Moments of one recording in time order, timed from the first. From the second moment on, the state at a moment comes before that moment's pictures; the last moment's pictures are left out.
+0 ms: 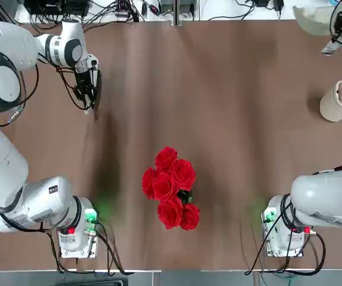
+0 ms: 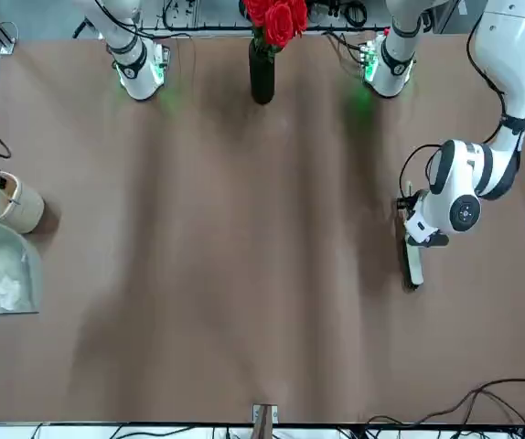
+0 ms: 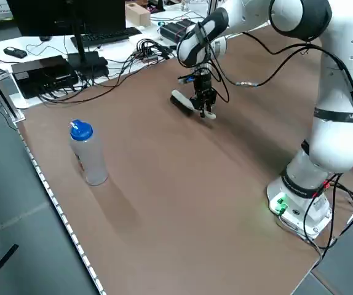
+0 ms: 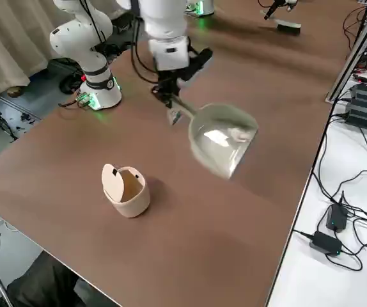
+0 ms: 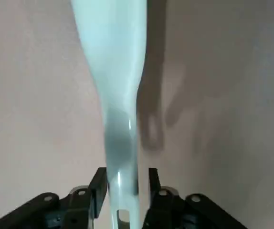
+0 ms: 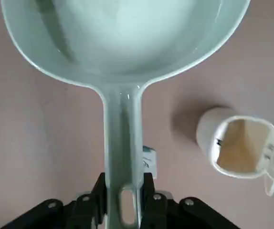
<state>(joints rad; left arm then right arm) 0.28 0.40 -0.36 -2.08 0.20 2.00 -0.20 -0.28 0.04 -0.11 -1.76 0.03 1.74 -0.21</state>
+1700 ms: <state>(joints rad) 0.33 0.21 -0.35 -1.44 0.12 1.52 -0.20 -0.18 0.04 -0.08 -1.84 0.27 2.10 0.19</state>
